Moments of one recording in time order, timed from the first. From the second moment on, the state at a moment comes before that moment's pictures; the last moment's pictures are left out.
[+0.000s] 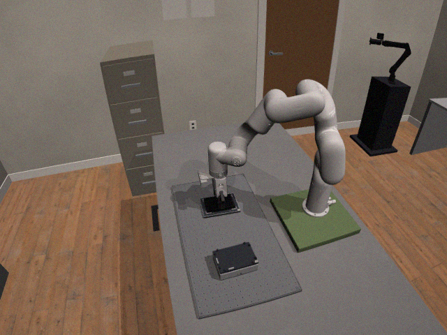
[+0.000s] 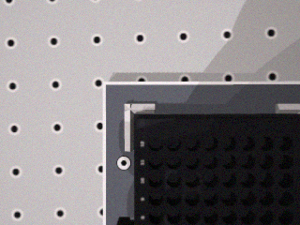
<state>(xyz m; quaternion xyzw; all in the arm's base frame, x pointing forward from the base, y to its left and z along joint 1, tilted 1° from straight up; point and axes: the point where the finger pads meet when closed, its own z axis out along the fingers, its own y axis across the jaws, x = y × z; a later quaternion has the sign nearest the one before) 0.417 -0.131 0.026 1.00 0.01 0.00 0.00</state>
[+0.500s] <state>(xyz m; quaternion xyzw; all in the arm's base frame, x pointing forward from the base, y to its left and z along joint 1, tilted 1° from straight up) 0.417 -0.130 0.061 1.00 0.01 0.00 0.00</state>
